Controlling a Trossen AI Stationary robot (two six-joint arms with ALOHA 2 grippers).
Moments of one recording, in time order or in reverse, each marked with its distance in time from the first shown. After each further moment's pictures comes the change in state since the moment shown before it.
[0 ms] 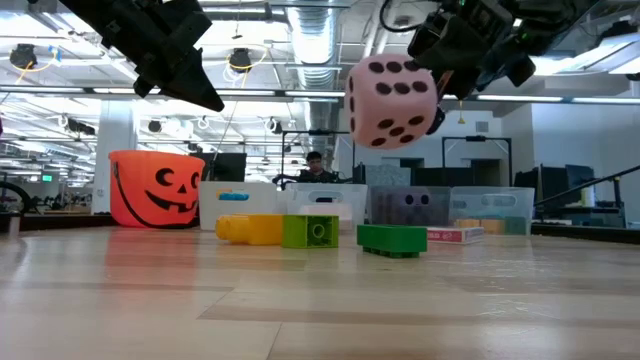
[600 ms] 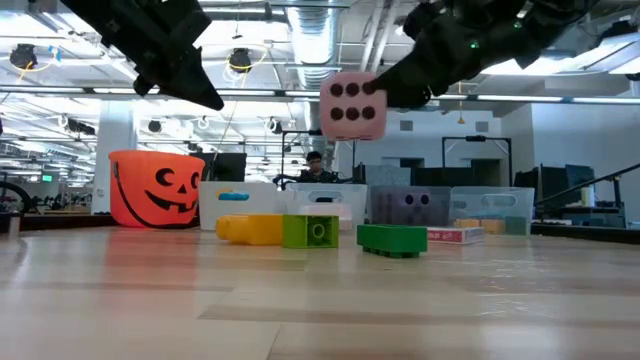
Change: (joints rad) left arm 0.000 -0.006 0.000 0.000 0.000 0.002; right arm 0.120 0.001 0.000 0.150 0.528 -0.249
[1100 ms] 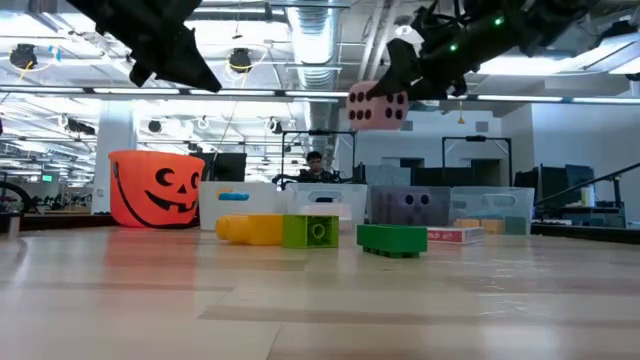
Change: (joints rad) left arm 0.000 -0.094 0.001 -0.001 0.000 0.008; right arm 0.051 0.006 0.000 0.143 0.817 0.151
